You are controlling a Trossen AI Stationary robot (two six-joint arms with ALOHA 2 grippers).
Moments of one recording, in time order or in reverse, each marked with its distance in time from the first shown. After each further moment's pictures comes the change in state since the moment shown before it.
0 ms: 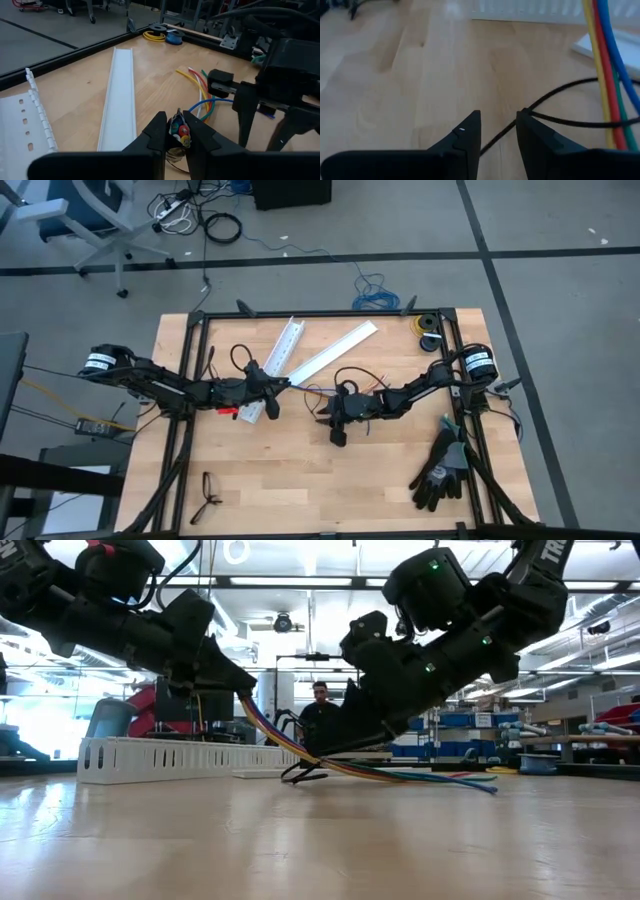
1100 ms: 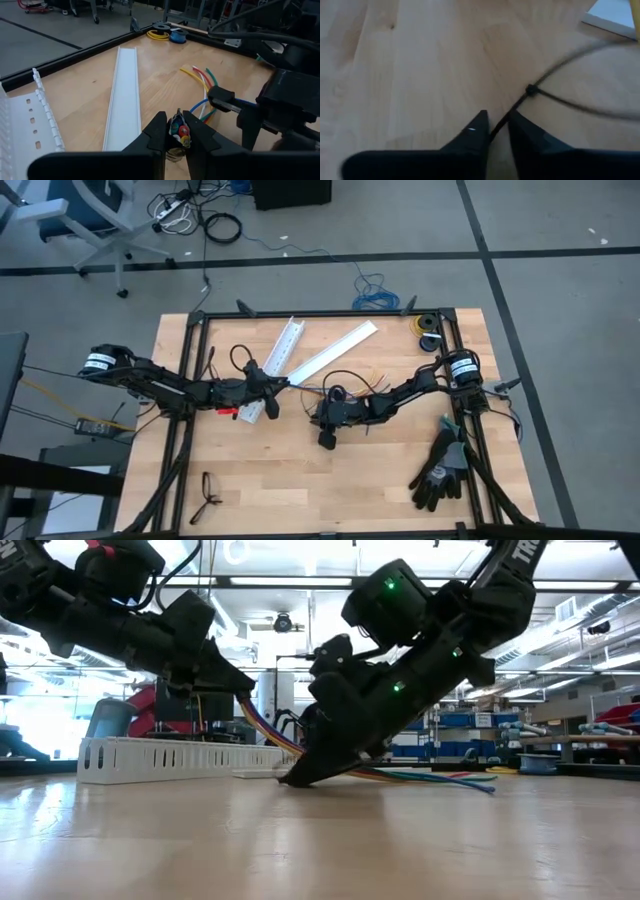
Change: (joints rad) left arm 0.000 0.000 -0.001 -0.011 -0.018 0.010; right arm 0.022 0.139 0.166 -0.272 0.063 0.082
